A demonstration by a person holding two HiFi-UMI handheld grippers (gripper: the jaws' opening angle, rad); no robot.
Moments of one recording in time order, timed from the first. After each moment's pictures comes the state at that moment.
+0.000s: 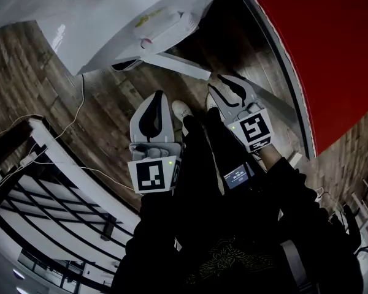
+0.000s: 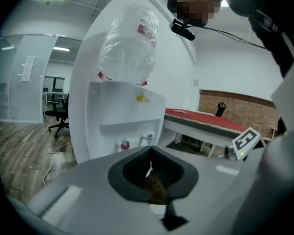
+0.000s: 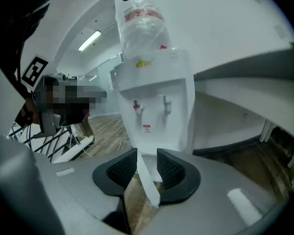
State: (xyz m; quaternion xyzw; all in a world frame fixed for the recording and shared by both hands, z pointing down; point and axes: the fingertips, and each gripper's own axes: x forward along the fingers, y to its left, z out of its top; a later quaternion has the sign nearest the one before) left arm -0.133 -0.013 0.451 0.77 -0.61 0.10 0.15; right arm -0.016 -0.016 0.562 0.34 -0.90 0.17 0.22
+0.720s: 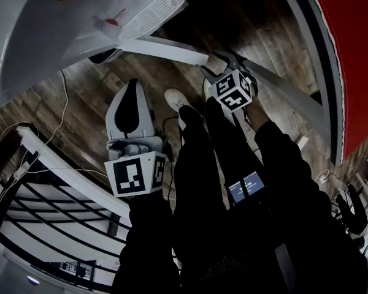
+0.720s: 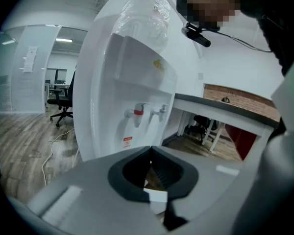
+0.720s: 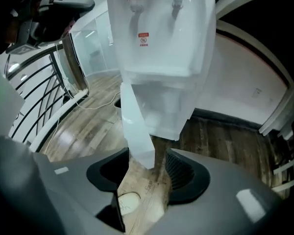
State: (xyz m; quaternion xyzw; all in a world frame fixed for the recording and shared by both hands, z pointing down) left arm -0.156 -0.010 0.553 0.76 -0.61 0.13 0.19; right arm -0.001 0.008 0.814 0.27 -0.83 0.17 0.45
